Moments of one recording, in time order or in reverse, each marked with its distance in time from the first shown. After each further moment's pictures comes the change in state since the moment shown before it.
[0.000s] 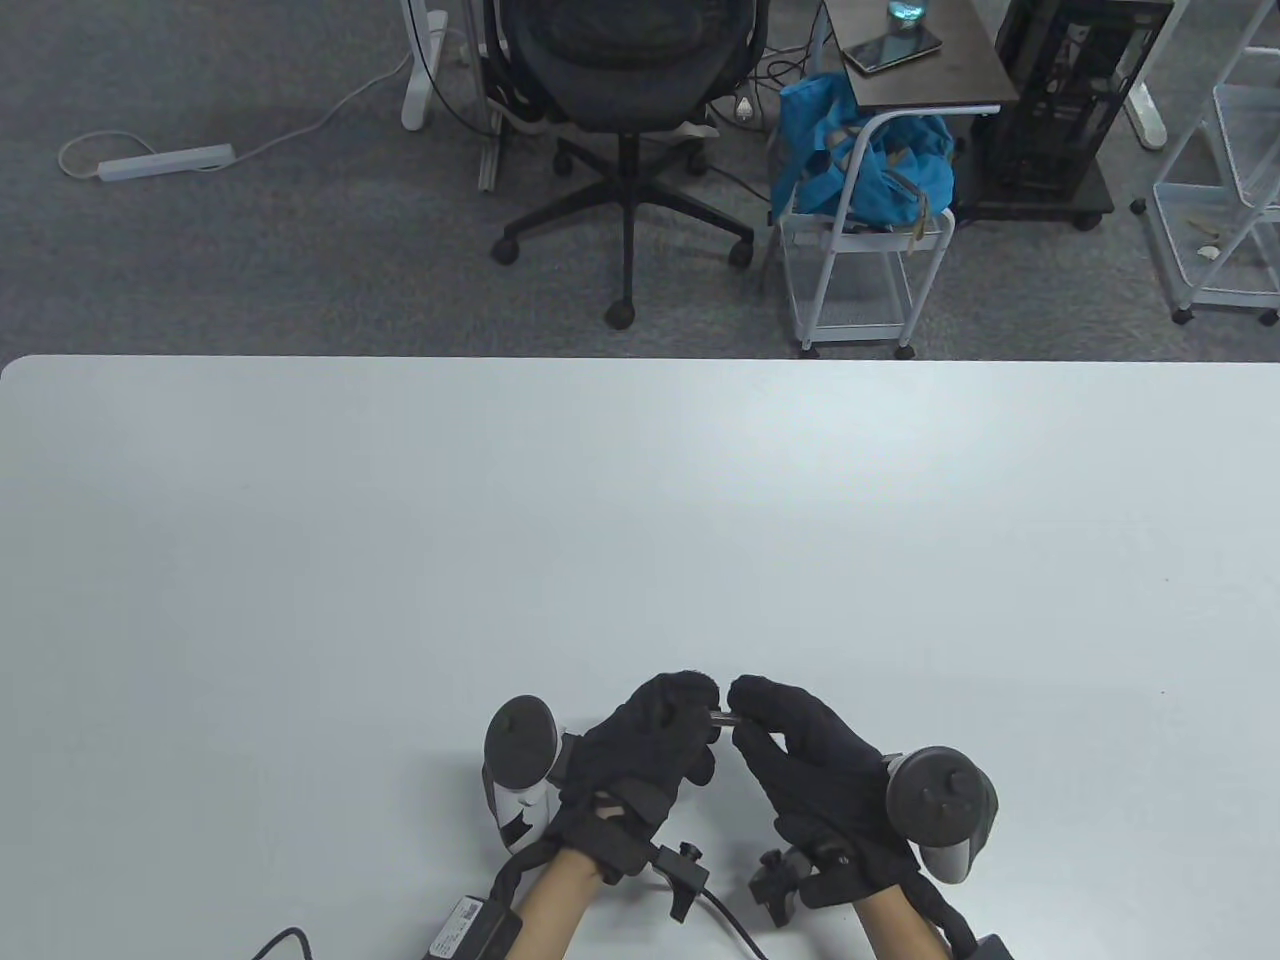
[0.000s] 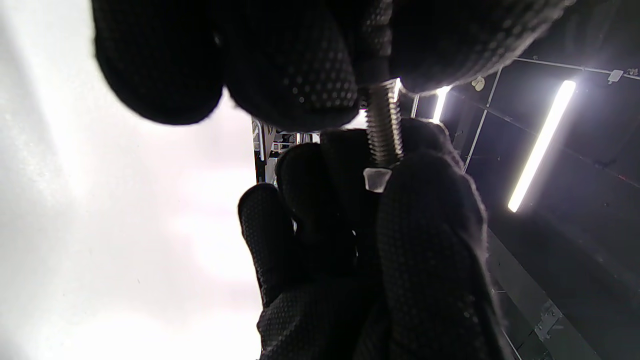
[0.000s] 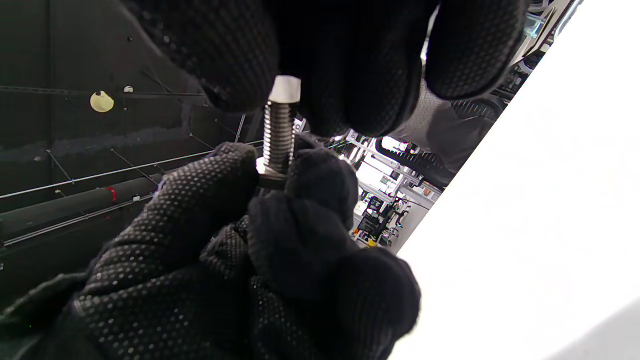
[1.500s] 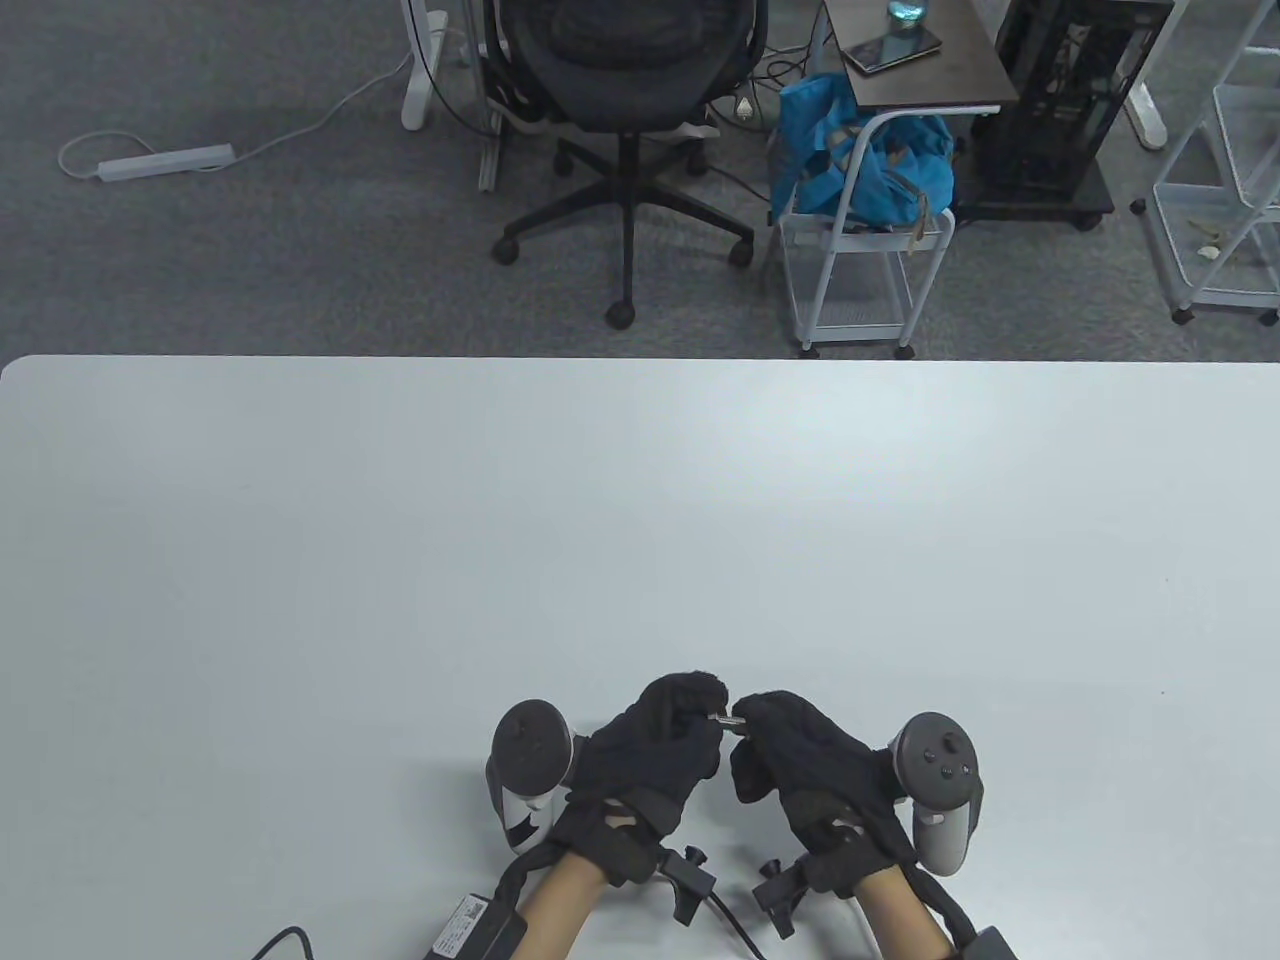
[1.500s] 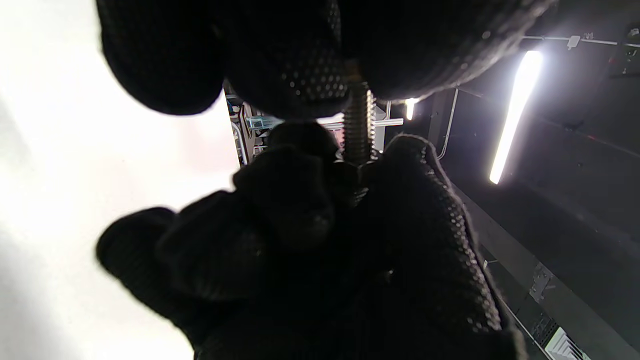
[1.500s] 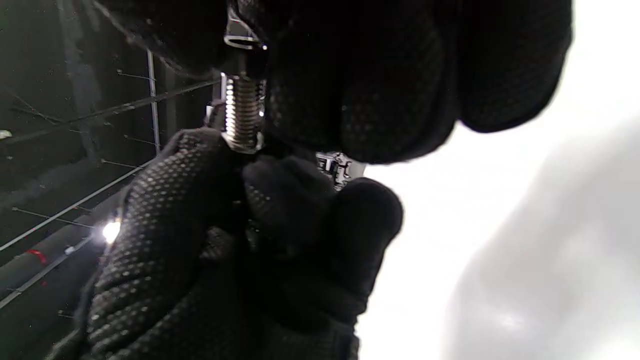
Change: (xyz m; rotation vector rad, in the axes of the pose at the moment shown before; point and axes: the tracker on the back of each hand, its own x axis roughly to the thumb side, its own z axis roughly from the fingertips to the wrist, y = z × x) left_hand 0.002 -0.004 -0.001 -0.004 -0.086 -0.112; right_hand -0.026 0.007 -0.001 0.097 0.284 -0.262
